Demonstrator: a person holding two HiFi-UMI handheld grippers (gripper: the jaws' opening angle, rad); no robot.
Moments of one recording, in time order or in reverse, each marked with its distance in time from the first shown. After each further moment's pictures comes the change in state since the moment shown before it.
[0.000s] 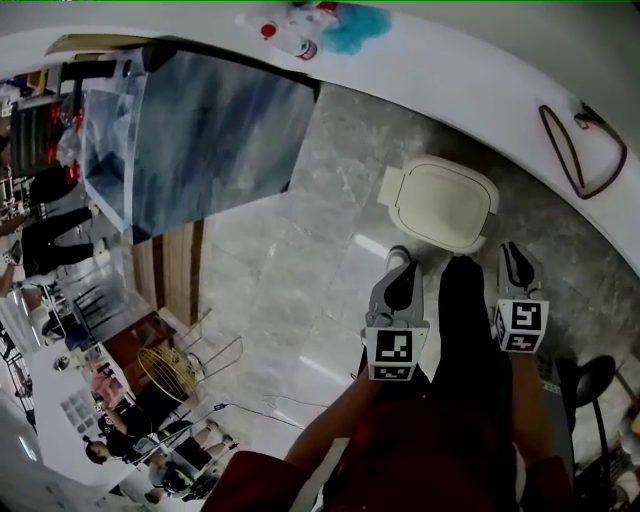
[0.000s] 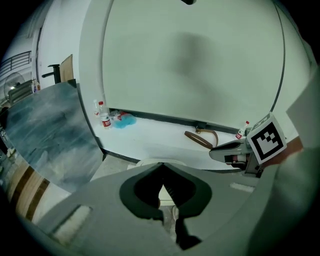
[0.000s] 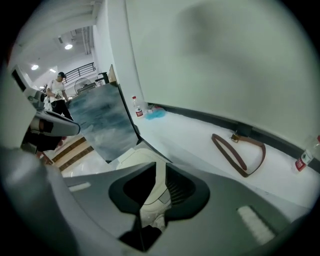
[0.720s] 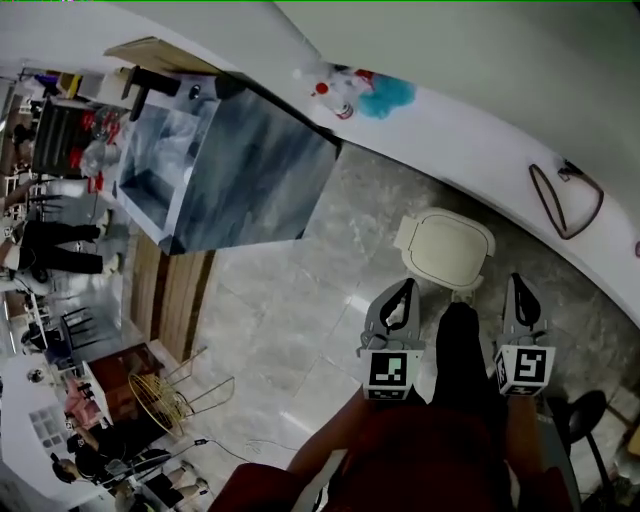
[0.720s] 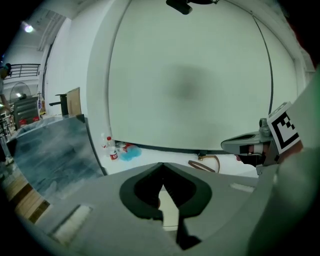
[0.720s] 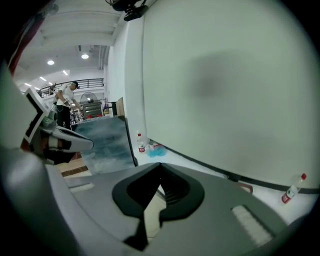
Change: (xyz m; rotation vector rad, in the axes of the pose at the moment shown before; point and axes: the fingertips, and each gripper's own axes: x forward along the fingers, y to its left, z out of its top) left arm -0.088 0.036 0.111 0.048 -0.274 0.009; right arm -0.113 0.050 0.157 -0.097 -0.326 -0.074
